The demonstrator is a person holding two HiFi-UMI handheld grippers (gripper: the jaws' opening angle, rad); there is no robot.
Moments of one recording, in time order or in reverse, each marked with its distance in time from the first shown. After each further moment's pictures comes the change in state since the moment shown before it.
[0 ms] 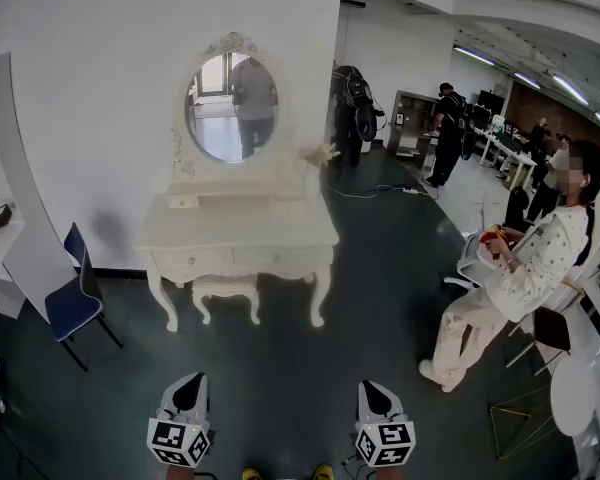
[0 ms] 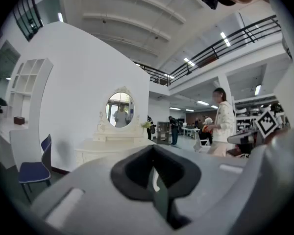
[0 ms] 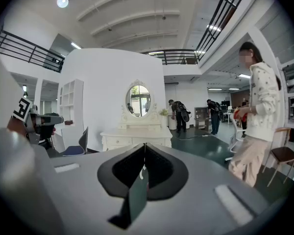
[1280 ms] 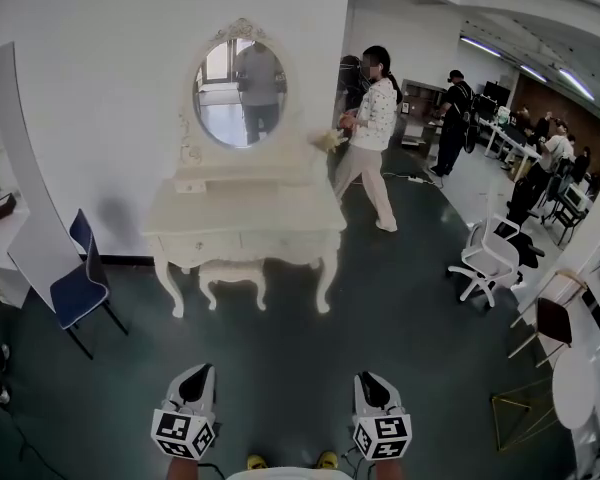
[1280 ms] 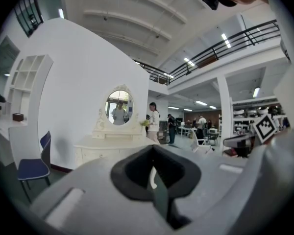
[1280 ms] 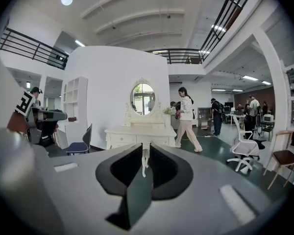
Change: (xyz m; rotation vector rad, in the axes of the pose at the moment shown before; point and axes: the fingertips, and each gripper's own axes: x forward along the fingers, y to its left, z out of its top) left arm -0.017 0.002 -0.010 -0.021 0.018 -0.033; right arm -0.005 0.033 -0.016 -0.035 0.015 0.024
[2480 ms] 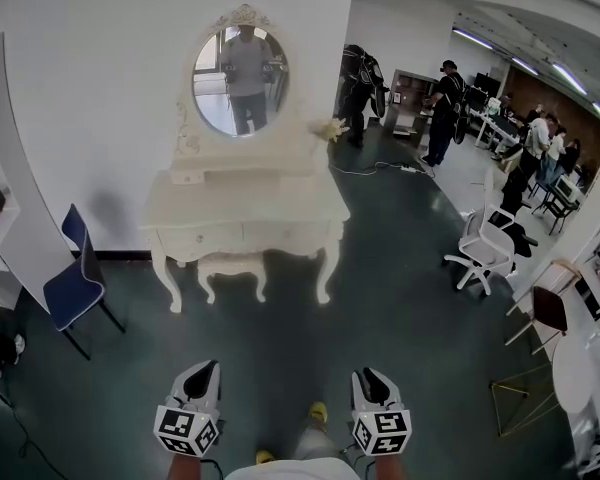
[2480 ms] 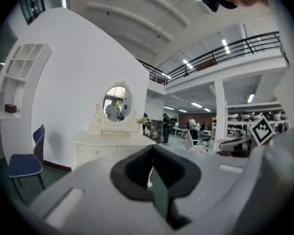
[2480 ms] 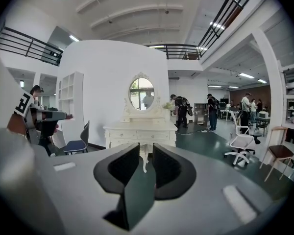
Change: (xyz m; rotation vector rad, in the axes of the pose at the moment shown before) left arm -0.002 0.050 -0.016 -0.039 0.009 -0.079; right arm 0.025 0.052 -0.019 0.028 0.053 -0.050
